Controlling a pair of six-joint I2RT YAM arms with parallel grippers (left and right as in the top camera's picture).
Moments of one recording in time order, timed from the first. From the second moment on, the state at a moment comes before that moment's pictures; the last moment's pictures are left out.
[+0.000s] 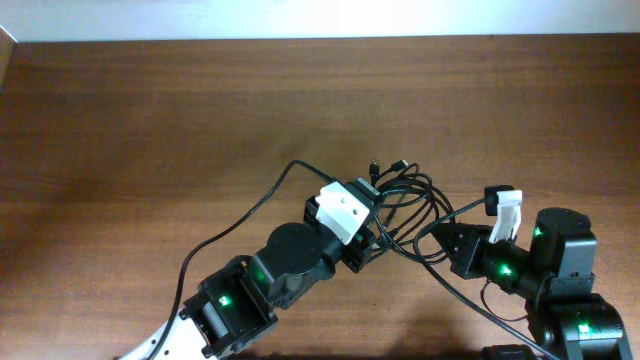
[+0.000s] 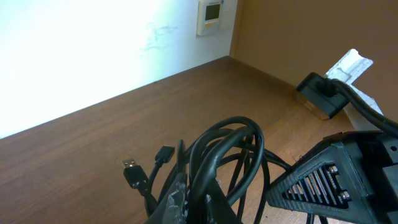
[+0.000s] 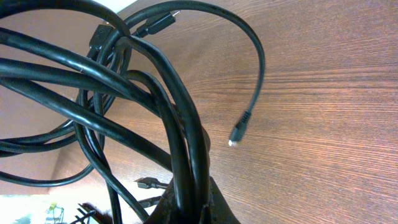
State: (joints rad) left arm -0.94 1.00 0.87 -0.07 -0.15 -0.10; right arm 0.04 0.69 0.73 -0.73 -0.61 0.39
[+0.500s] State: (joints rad) left arm -0.93 1.00 0.87 -0.15 -0.12 -0.11; right arm 0.04 0.69 0.72 -0.66 -0.63 0.47
